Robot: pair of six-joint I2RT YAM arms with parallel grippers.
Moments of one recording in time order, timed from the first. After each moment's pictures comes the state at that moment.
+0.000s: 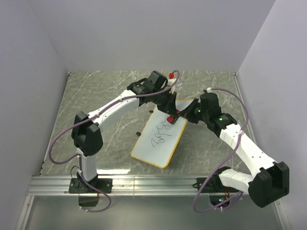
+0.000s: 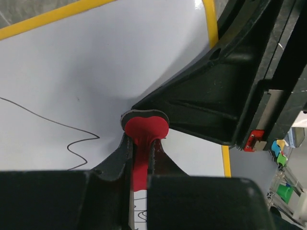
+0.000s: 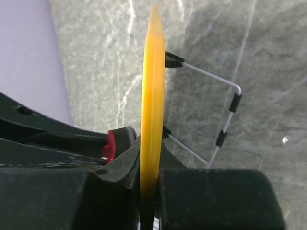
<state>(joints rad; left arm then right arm) -0.75 1.89 1.79 -0.67 0.54 -0.29 0.38 1.12 0.89 -0.39 -0.16 0.92</state>
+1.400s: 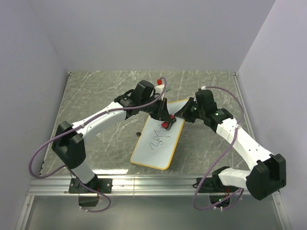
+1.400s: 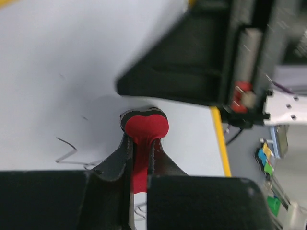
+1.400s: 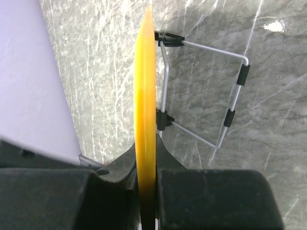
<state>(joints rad) -0.74 1.66 1.40 -0.38 0.55 -0.41 0.41 1.21 0.97 -0.48 -0.18 0.94</state>
